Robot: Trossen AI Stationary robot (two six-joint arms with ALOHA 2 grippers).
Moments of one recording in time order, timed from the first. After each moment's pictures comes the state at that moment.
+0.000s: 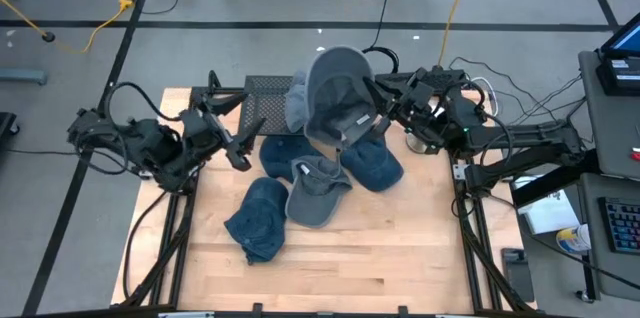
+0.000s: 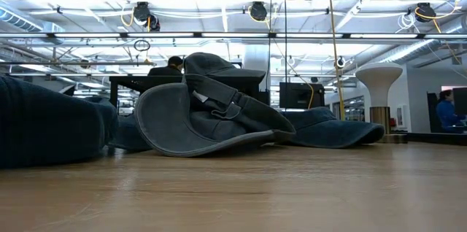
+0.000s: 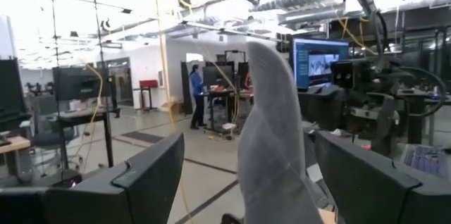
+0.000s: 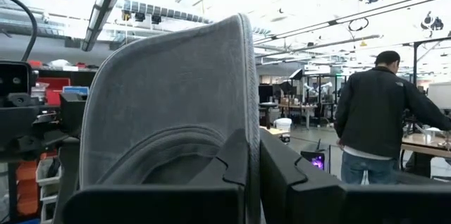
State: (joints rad) left arm -0.38 1.03 1.07 0.43 -0.92 0.41; right arm 0.01 1.19 1.11 0.51 0.58 -0.20
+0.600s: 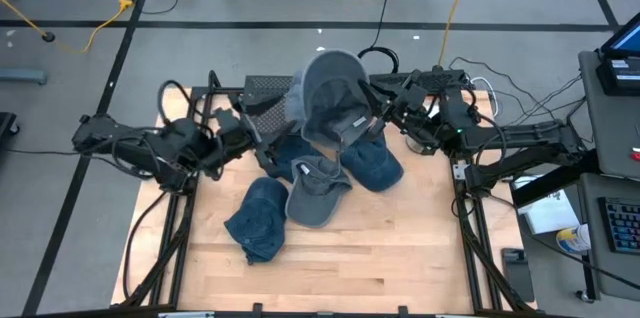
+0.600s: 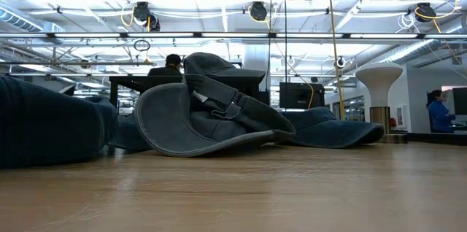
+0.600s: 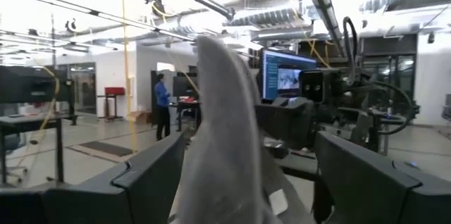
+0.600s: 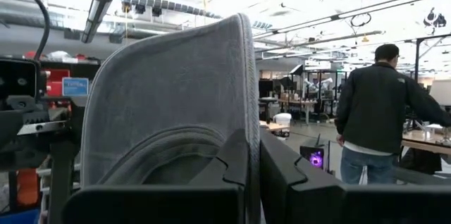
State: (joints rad) left arm -0.22 1.18 1.07 0.54 -0.66 0.24; right arm 0.01 1.21 1.11 0.51 0.58 -0.20
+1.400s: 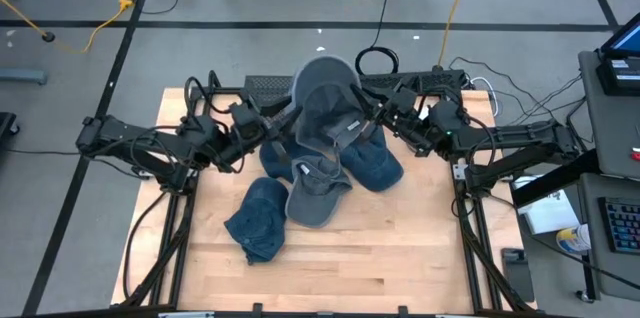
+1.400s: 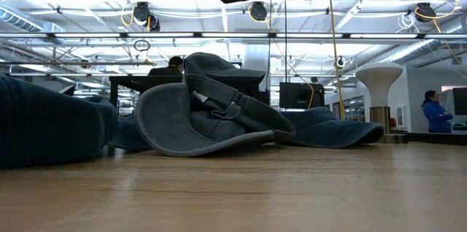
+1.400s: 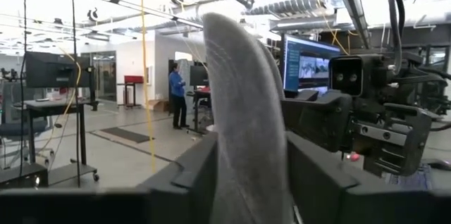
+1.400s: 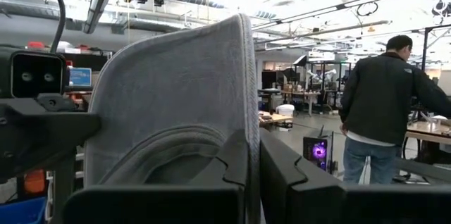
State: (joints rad) left arm -0.14 1.24 1.07 0.55 -0.67 0.20; right arm 0.02 1.26 1.11 0.50 0.57 -0.17
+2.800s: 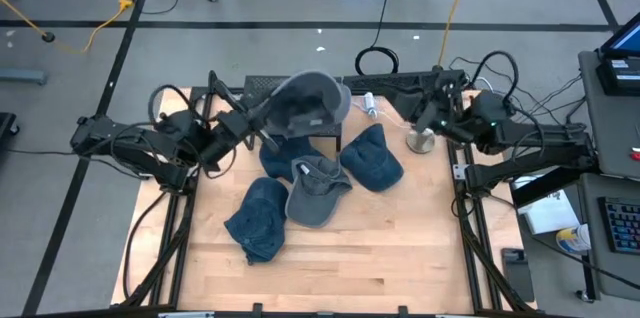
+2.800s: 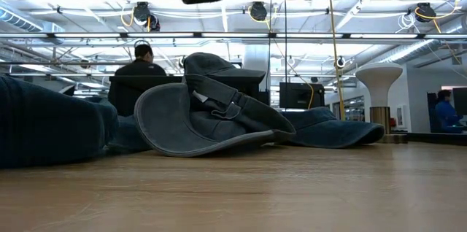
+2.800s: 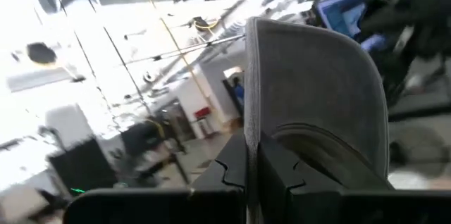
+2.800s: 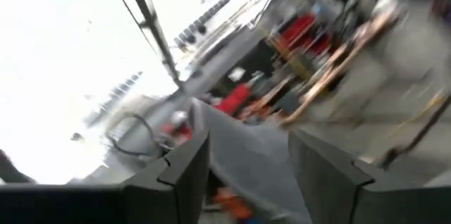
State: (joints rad) left arm -0.17 1.16 1.07 0.56 -0.79 0.84; right arm 0.01 1.02 1.11 0.22 0.39 0.73
